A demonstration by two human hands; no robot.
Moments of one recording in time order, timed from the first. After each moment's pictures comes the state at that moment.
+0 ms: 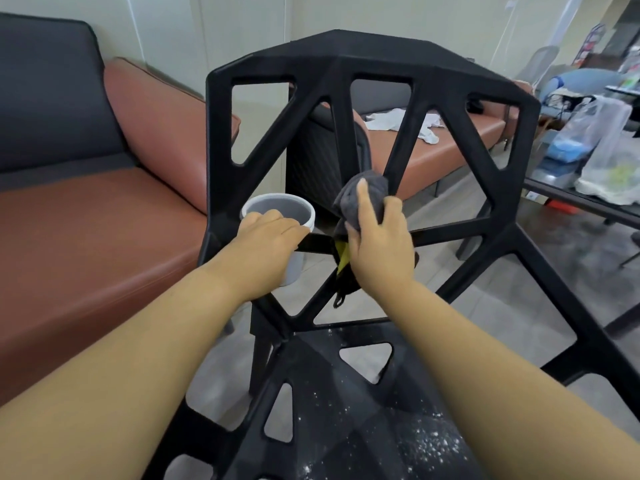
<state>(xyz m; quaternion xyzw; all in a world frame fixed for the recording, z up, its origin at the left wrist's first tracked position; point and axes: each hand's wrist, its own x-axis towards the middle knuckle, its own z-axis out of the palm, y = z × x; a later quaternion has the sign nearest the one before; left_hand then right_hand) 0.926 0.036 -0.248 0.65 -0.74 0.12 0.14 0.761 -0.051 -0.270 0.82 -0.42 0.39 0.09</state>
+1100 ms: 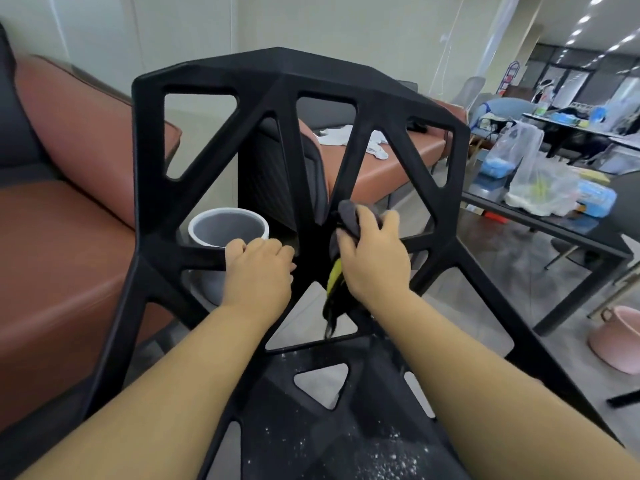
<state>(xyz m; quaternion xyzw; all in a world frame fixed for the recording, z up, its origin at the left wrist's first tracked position) 0.864 -0.010 -0.270 0.70 -0.66 0.19 0.20 0.717 -0.058 -0.239 0.77 -0.54 0.34 0.03</state>
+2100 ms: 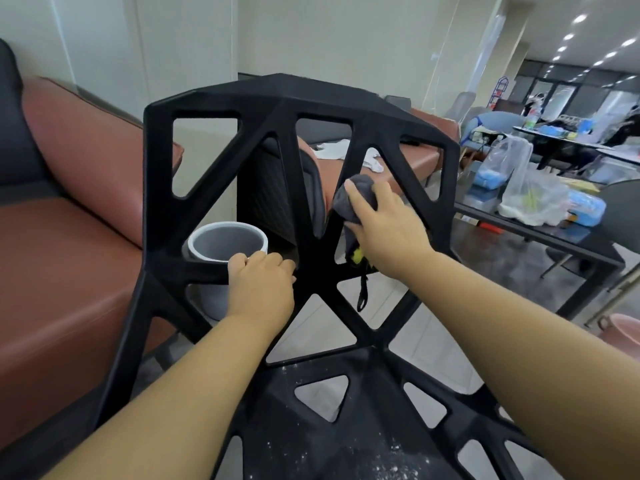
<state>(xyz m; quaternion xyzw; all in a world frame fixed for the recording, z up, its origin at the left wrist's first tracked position) 0.859 -0.011 -0.270 0.74 -0.64 0.16 0.15 0.694 -0.098 -0.195 0.86 -0.41 0.20 0.24</state>
